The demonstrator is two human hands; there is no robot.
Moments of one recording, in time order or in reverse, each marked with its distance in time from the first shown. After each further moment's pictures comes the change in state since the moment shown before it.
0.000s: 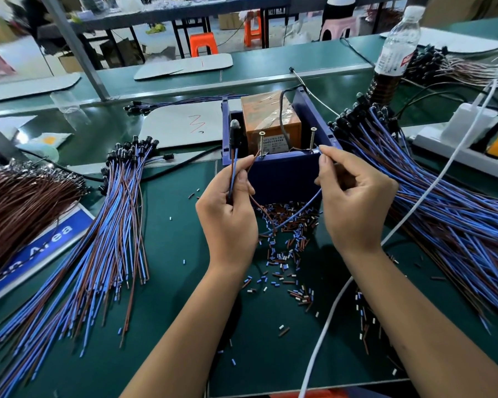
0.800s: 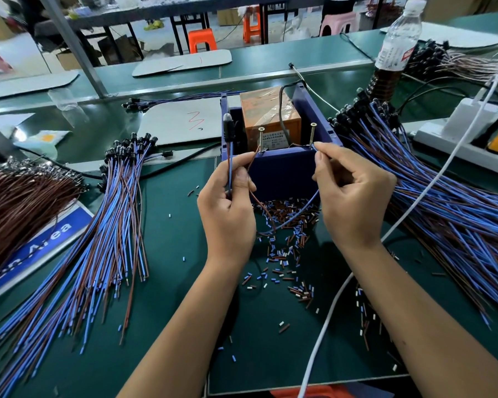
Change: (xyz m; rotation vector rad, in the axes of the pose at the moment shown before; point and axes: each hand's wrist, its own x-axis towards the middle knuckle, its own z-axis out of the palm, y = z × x) left_hand 0.003 0.000 0.000 -0.096 -0.036 -0.036; right_hand 0.001 -0.001 0.001 -0.013 -0.040 -0.044
